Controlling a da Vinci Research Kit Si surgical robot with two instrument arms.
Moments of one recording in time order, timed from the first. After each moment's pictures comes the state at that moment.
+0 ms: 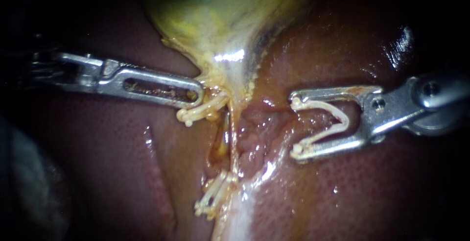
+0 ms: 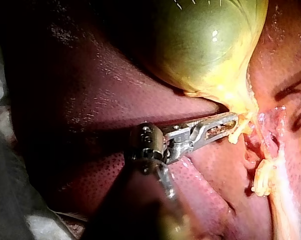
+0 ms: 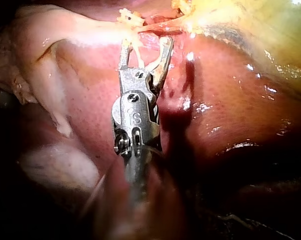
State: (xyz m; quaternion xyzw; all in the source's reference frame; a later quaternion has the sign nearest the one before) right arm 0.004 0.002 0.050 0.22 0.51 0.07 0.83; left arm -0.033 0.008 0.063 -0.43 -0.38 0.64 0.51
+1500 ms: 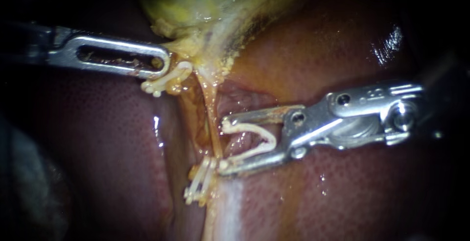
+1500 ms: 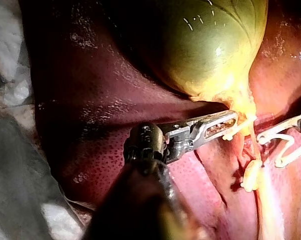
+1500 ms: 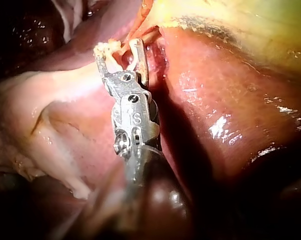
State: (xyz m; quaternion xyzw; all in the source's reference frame) right arm 0.015 0.001 0.055 0.32 0.48 0.16 0.80; left arm -0.029 0.011 0.054 -0.47 -0.35 0.63 0.52
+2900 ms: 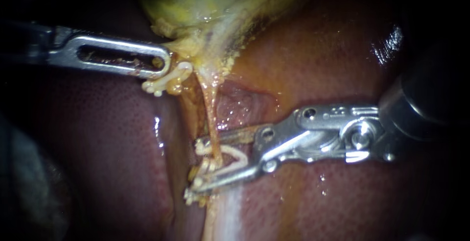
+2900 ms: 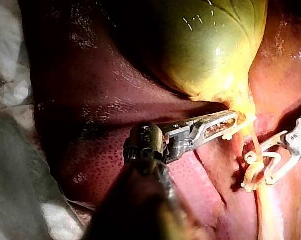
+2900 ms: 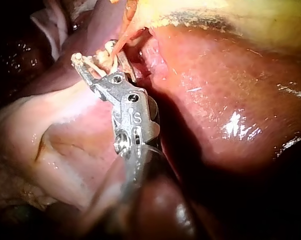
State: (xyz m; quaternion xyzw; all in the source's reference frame) right arm 0.017 -0.002 0.057 0.40 0.52 0.17 0.74; left arm -0.029 0.011 0.054 -0.47 -0.35 0.63 0.52
